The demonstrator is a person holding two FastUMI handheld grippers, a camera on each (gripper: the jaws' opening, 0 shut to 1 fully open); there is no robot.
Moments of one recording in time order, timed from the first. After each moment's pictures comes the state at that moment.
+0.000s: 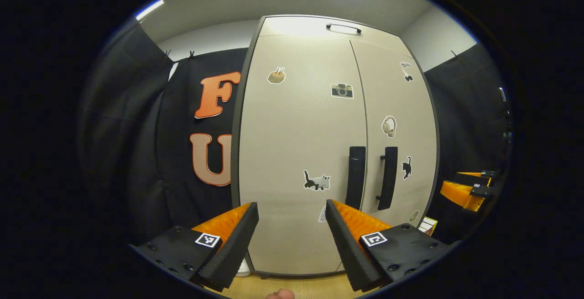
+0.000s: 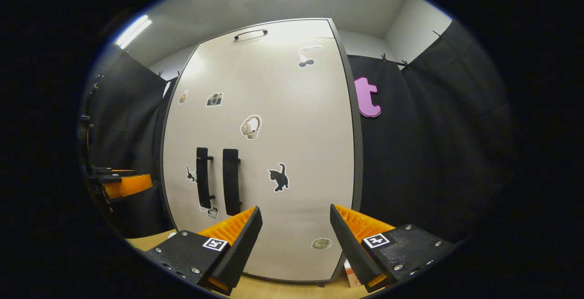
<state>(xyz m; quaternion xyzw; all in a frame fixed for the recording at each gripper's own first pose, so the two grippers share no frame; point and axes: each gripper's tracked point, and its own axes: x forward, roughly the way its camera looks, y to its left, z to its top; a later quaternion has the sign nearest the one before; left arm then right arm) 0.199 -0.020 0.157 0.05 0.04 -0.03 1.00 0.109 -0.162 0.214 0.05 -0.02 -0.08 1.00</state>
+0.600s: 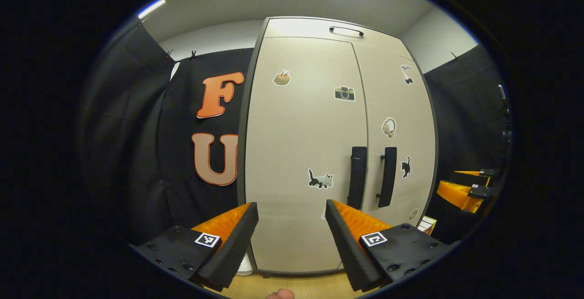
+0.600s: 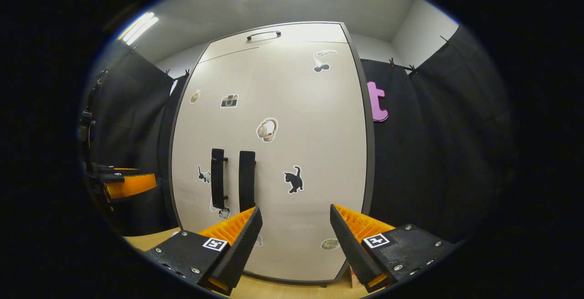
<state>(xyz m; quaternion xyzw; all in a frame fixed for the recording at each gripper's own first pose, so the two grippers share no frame) 0.189 -0.014 0.161 0.05 0.04 -0.04 1.00 0.106 -0.140 0.222 0.04 -0.02 -0.06 1.00</state>
